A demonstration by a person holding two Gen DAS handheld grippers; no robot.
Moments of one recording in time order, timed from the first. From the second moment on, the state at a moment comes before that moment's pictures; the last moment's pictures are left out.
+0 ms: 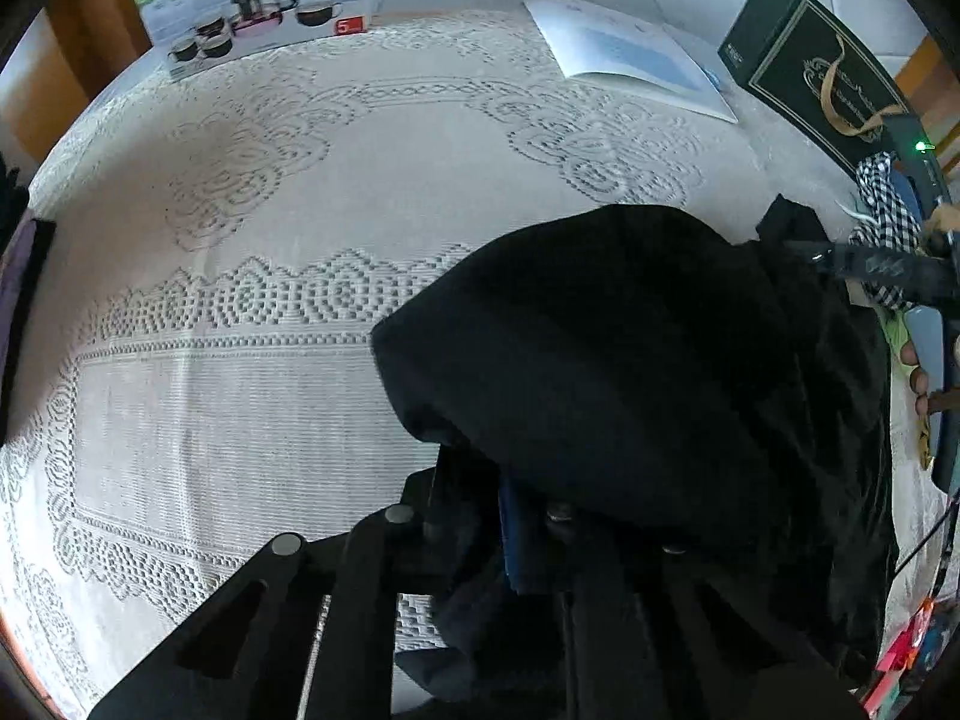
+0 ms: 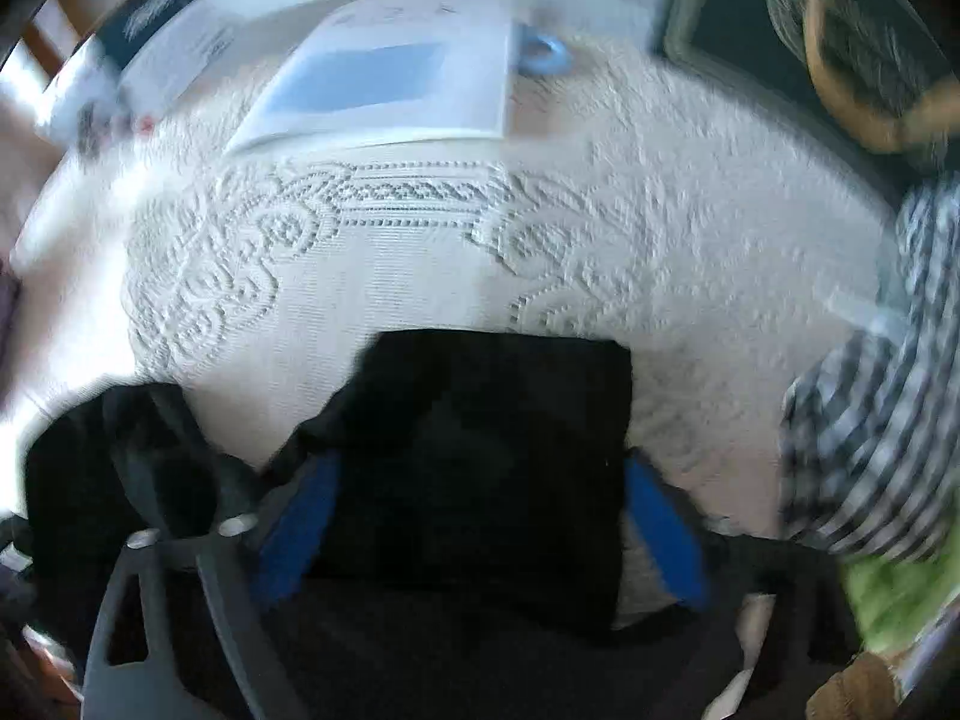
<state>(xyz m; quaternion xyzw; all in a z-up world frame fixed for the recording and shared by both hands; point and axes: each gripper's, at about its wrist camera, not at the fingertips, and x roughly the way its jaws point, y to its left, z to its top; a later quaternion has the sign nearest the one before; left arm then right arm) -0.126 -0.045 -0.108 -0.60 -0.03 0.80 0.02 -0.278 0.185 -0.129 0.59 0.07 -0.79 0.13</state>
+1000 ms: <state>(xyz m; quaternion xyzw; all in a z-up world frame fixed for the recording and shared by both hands) -0.063 -0.087 -0.042 -0.57 -0.04 0.82 0.07 -0.059 0.400 -0.070 0.59 -0.10 -0.80 0.01</state>
